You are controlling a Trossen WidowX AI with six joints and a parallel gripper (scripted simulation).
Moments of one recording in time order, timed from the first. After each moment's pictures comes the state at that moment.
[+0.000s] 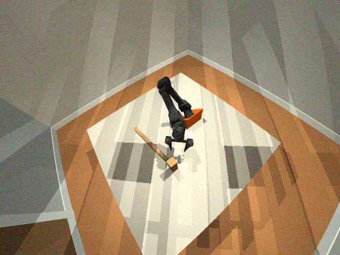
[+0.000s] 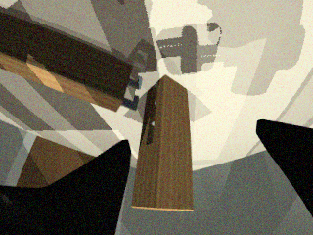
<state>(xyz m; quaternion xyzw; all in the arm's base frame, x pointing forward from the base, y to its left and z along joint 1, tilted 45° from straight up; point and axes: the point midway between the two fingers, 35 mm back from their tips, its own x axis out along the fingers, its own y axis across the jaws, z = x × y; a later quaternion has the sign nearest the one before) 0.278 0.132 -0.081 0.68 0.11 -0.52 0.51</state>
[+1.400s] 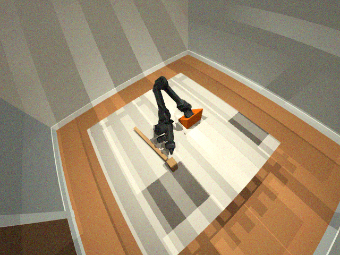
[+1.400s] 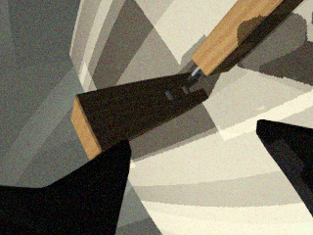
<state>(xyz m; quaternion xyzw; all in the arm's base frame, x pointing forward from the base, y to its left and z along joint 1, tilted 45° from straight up) 0.315 0.100 -0.056 0.13 0.52 -0.18 0.82</state>
